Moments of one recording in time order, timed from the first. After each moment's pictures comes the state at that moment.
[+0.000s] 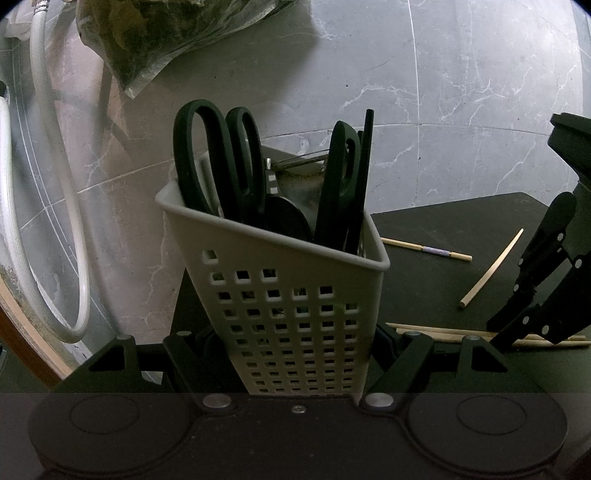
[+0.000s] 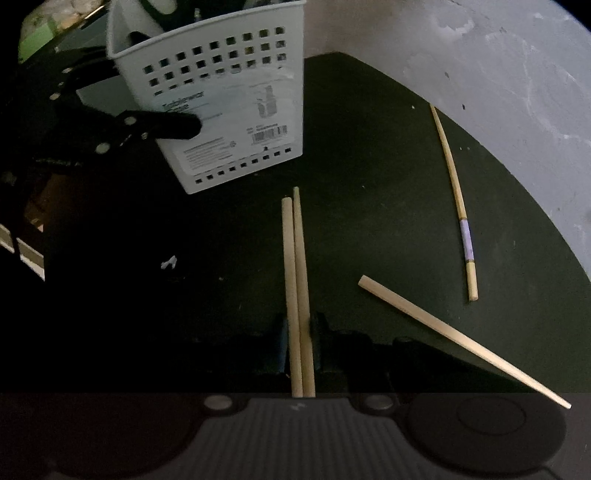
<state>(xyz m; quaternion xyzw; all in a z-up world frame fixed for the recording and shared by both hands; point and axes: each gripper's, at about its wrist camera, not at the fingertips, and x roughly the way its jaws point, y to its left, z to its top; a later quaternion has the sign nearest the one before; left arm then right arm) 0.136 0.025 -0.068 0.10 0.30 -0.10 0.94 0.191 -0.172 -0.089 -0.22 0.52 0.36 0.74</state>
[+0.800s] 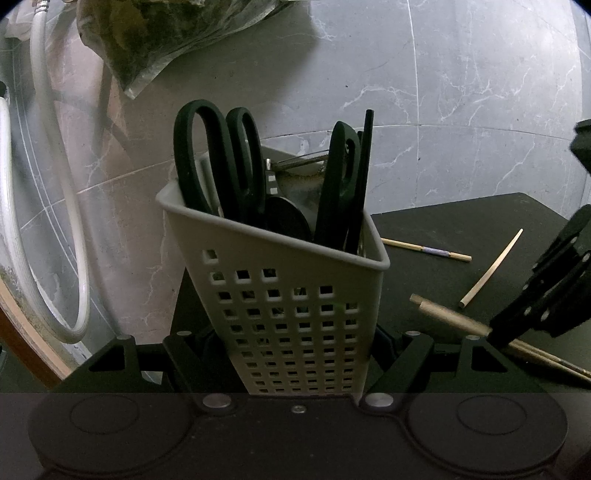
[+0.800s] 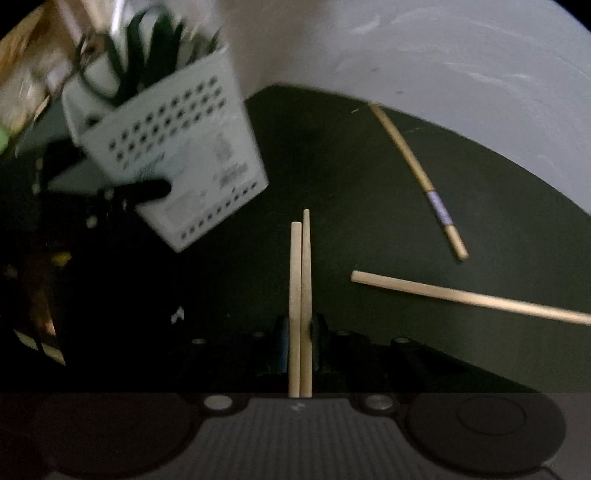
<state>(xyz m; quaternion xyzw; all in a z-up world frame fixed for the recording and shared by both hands) 0.135 0.025 -0.067 0.10 0.30 -0.11 0.94 0.175 -0.205 -0.079 -0.06 0.51 0.30 0.81</state>
